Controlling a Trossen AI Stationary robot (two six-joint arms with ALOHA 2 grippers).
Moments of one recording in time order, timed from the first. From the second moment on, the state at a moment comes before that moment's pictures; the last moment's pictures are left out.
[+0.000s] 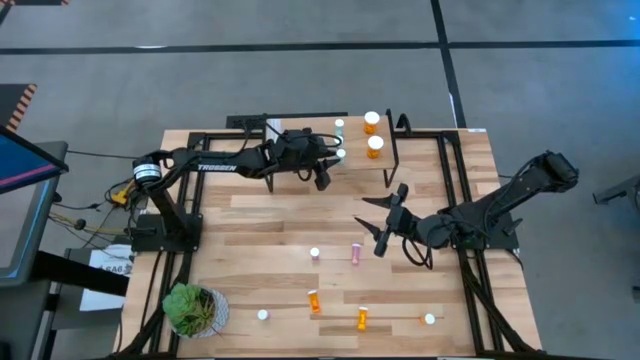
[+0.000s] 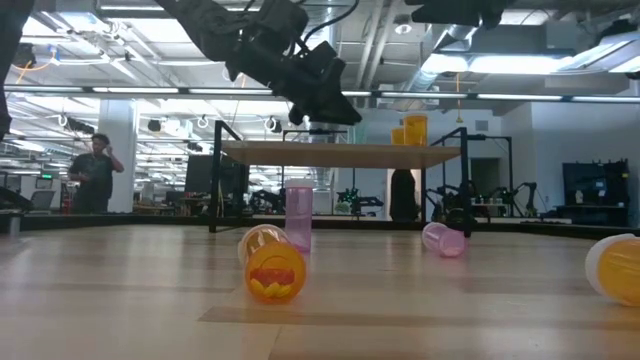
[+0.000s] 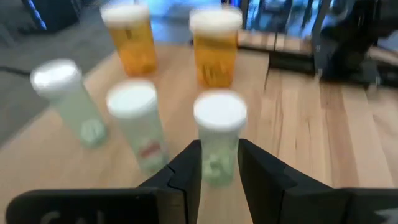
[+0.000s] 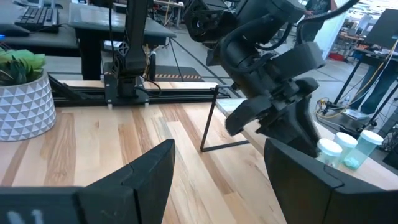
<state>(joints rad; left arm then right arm) 0.35 1.72 1.15 0.17 0.00 0.03 0.43 1.17 0.73 0.24 0.86 0.01</state>
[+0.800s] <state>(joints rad) 0.37 1.53 1.15 -0.16 -0.01 0.09 0.43 1.17 0.73 0.24 0.86 0.02</state>
